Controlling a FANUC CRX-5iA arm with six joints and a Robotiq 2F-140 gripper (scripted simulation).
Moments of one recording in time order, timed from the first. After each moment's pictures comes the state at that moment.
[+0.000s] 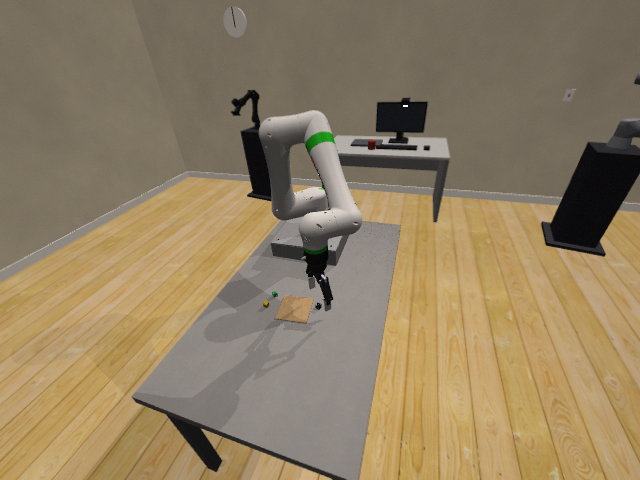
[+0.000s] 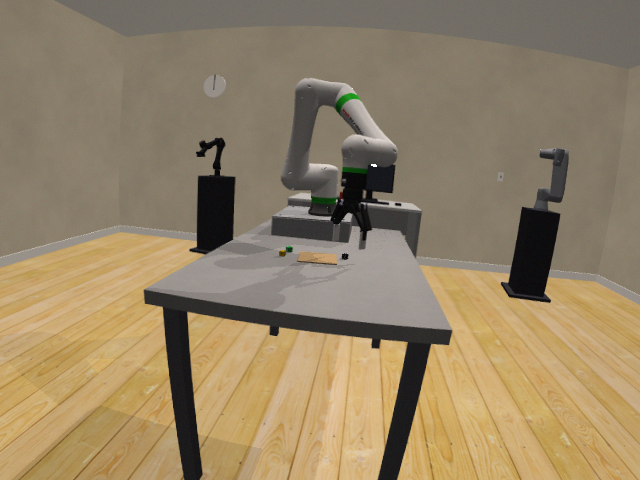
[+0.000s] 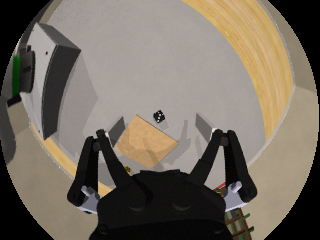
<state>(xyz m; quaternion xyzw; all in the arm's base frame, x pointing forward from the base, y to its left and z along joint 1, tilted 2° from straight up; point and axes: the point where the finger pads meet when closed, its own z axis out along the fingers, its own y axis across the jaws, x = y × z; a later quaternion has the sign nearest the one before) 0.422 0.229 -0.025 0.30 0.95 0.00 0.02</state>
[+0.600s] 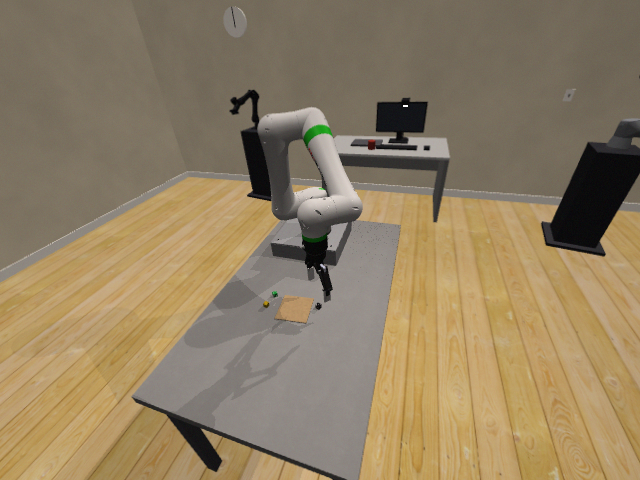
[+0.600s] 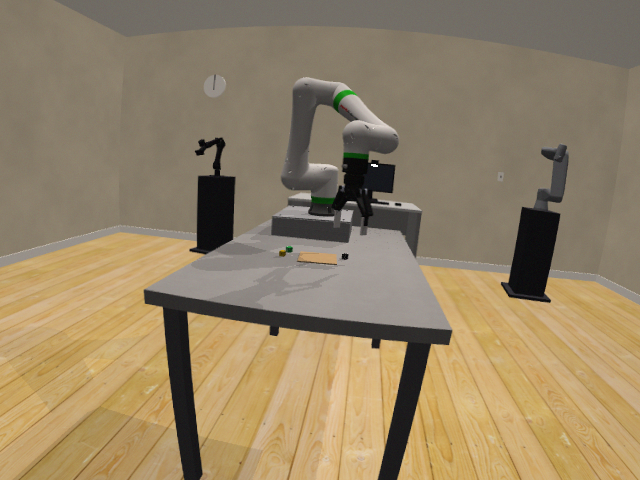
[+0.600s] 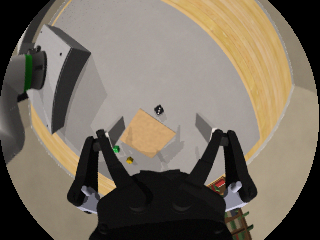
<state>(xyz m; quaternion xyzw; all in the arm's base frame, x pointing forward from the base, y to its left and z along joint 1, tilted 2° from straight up) 0.421 0.230 0.027 0.30 0.95 0.00 0.02</state>
